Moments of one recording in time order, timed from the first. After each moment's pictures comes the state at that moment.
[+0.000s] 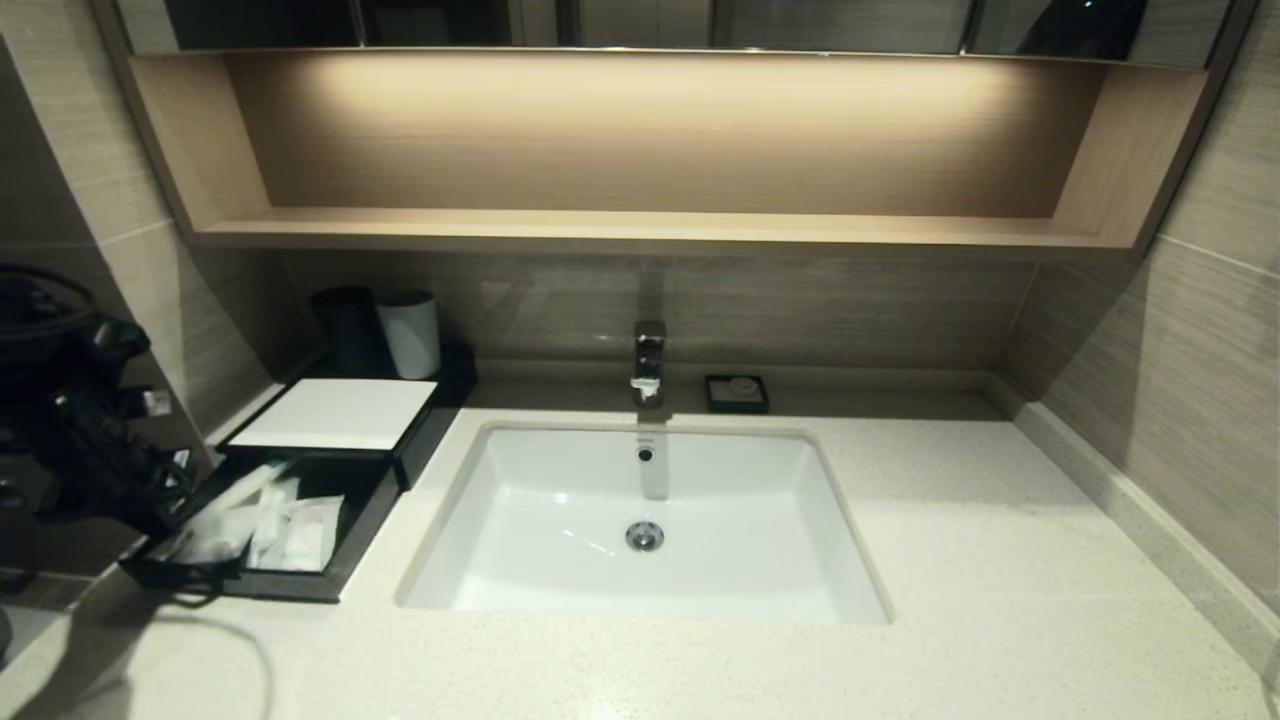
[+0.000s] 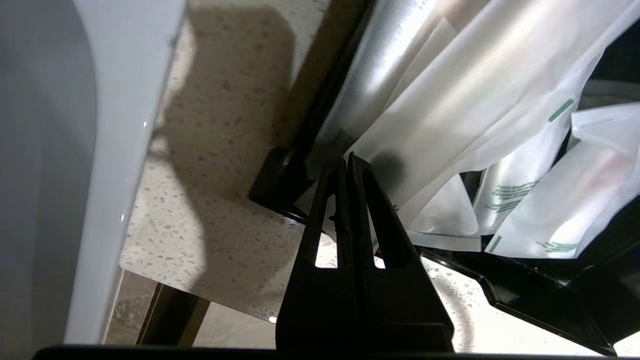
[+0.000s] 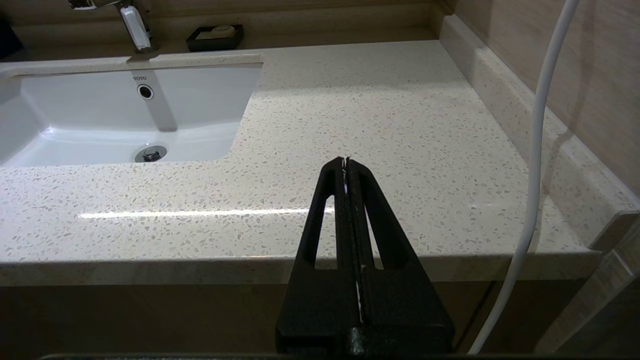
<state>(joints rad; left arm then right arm) 0.39 2.14 -1.68 0.88 0.00 0.02 0.00 0.00 0.00 -0.02 -0.01 0.06</state>
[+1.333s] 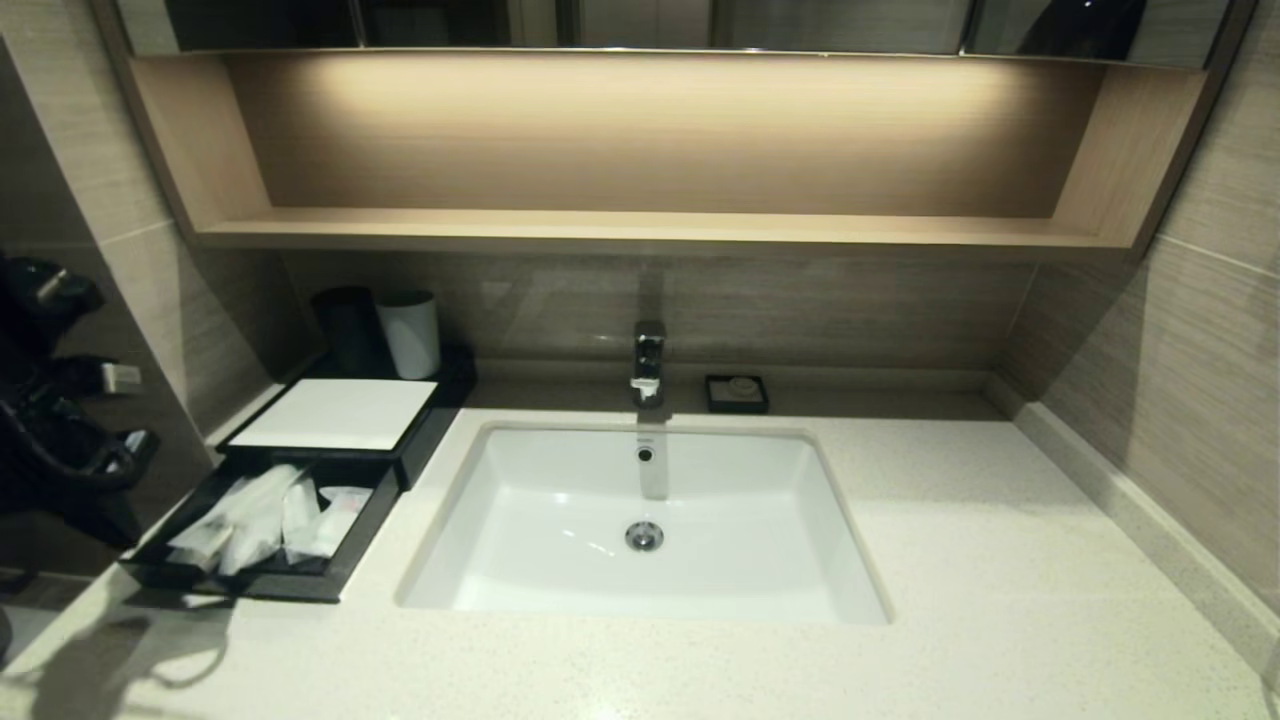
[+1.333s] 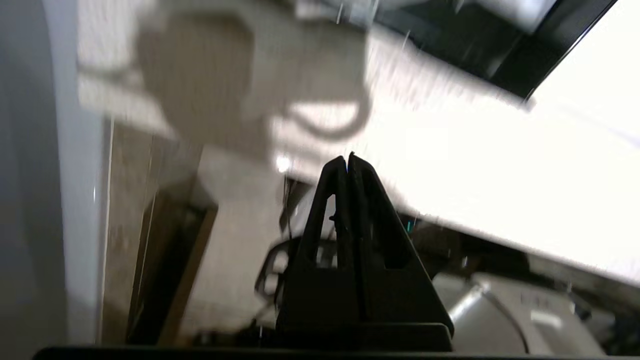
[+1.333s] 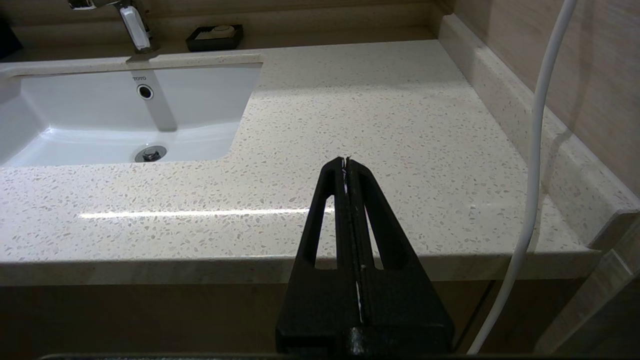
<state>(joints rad) 0.36 1.92 -1.70 1.27 -0.07 0.03 0.00 0.00 0.00 -0.01 -0.01 0.06</state>
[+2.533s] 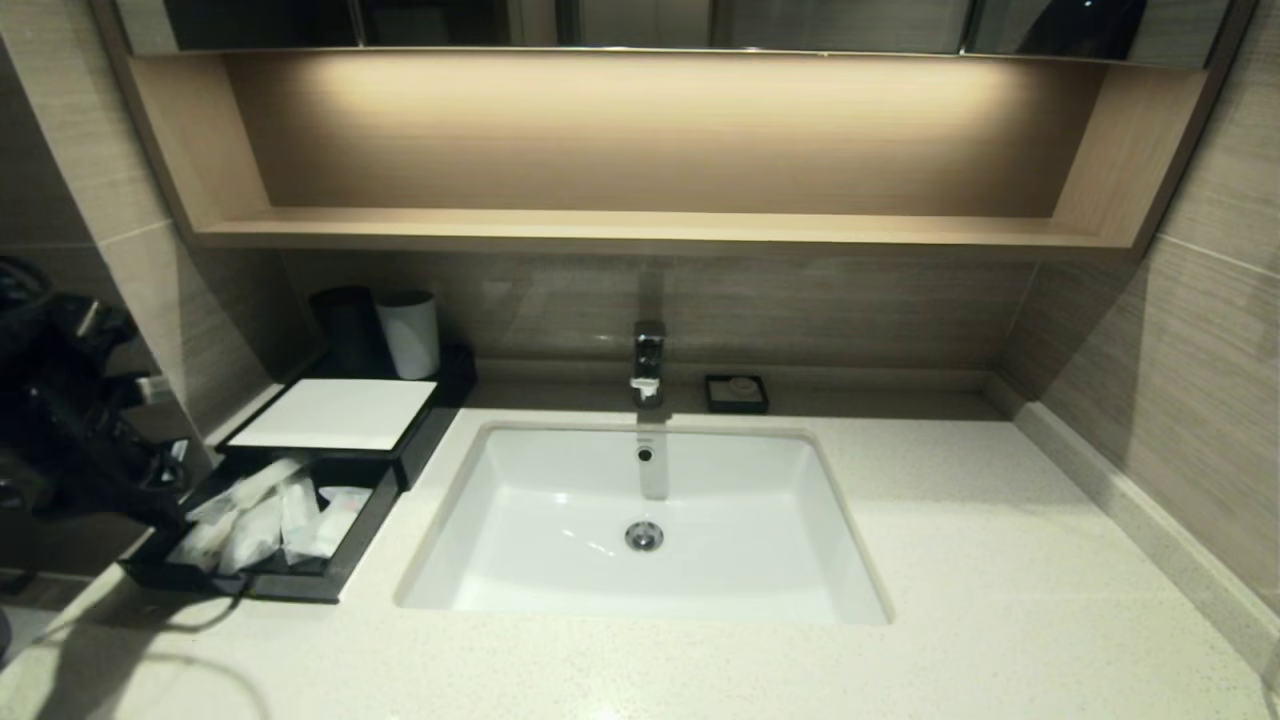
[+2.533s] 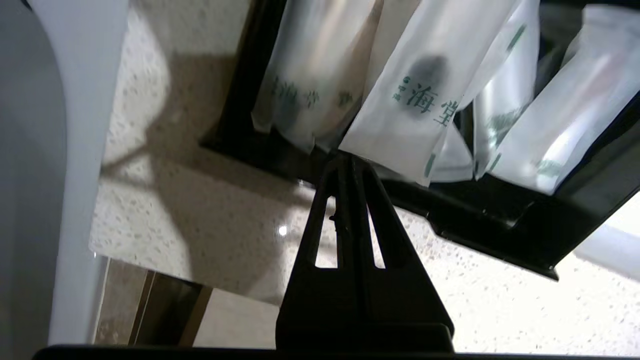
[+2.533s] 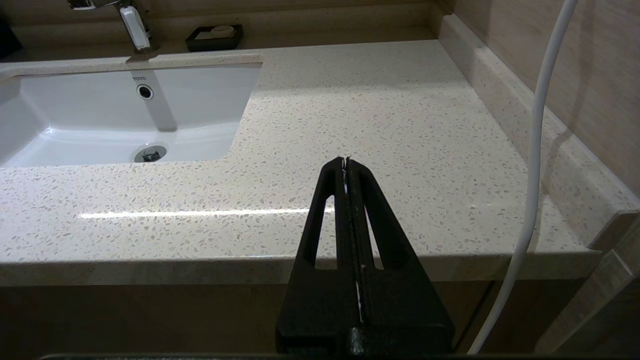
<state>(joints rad) 0.37 2.01 -1.58 0.84 -0.08 0.03 0.00 0.00 0.00 -0.01 -0.01 0.06</state>
